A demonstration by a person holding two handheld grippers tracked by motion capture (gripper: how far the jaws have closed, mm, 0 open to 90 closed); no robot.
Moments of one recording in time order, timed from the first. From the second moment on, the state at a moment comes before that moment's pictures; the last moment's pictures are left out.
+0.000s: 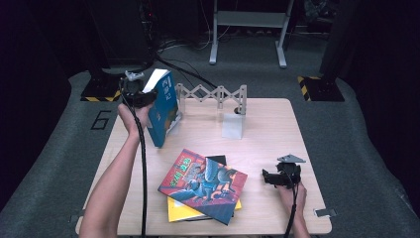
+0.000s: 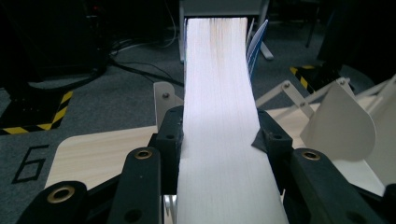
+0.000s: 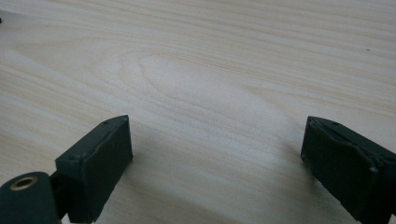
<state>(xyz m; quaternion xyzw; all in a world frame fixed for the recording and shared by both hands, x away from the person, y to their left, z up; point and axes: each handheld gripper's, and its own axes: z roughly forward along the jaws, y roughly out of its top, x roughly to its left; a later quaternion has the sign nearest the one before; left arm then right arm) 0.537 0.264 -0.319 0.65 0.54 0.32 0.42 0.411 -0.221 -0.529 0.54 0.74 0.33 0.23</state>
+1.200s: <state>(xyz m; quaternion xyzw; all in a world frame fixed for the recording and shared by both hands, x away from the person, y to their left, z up) 0.570 0.251 -0.345 0.57 0.61 0.37 0.41 0.411 -0.221 -0.529 0.54 0.74 0.33 0.23</state>
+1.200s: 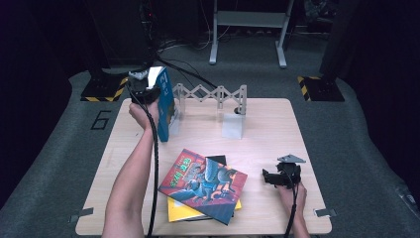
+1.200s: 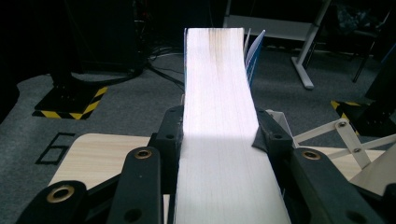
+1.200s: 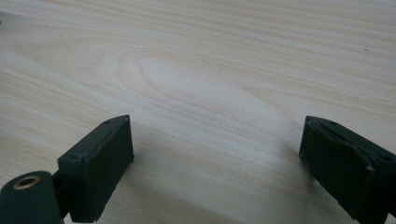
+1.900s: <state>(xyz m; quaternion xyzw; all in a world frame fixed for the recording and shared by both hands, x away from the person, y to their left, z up) 0.572 0.259 -0.344 0.58 0.61 0.37 0.40 0.410 -0.221 -0.529 0.54 0.74 0.33 0.23</state>
